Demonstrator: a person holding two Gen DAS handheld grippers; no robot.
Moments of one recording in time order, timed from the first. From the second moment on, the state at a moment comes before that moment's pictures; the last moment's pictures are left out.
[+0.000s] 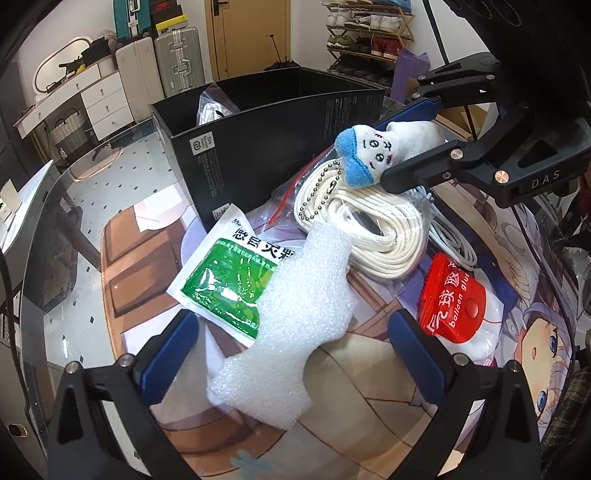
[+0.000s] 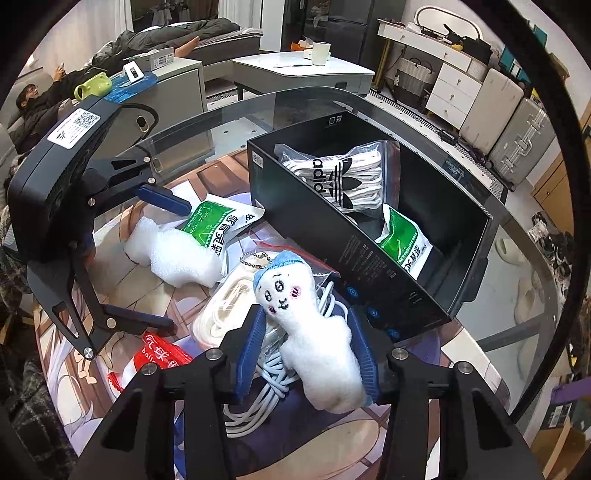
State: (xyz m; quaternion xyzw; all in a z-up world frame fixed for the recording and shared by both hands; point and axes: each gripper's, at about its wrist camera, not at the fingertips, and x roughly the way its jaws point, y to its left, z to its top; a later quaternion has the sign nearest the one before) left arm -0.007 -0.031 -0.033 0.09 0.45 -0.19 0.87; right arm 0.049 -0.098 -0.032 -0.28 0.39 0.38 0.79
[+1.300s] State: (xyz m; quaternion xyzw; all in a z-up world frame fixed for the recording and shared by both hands) left arm -0.024 -0.033 -0.024 0.08 0.43 -0.16 0.89; right arm 0.048 -0.138 -0.021 -0.18 0.40 0.36 0.82
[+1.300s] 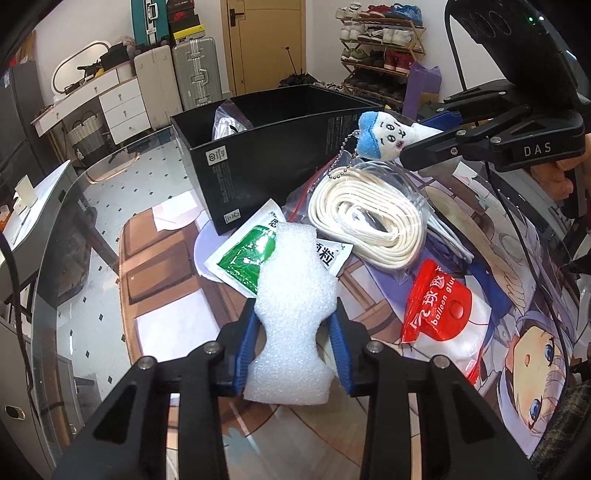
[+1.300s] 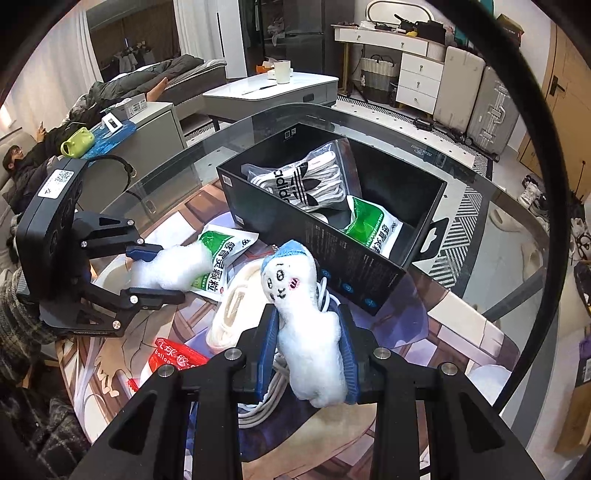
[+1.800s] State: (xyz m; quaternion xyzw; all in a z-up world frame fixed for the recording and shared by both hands) left arm -0.017 -0.028 -0.008 0.04 0.43 -0.12 0.89; right arm 0.031 -0.150 -0.020 -0.09 0.39 0.34 0.85
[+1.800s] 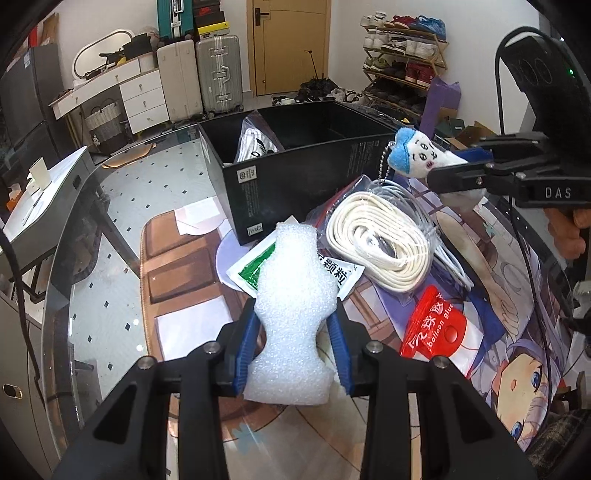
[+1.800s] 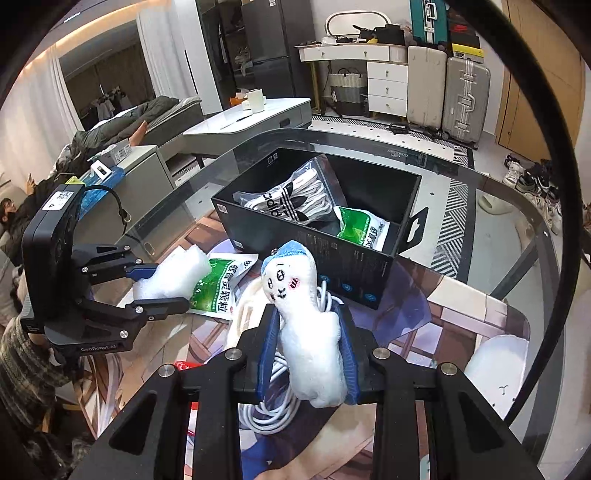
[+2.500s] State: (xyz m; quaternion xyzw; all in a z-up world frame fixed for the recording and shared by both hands) left arm -0.003 -0.037 0.012 0.04 0.42 -0.13 0.90; right arm 0.019 -0.162 -0.014 -0.07 0.38 0.33 0.86
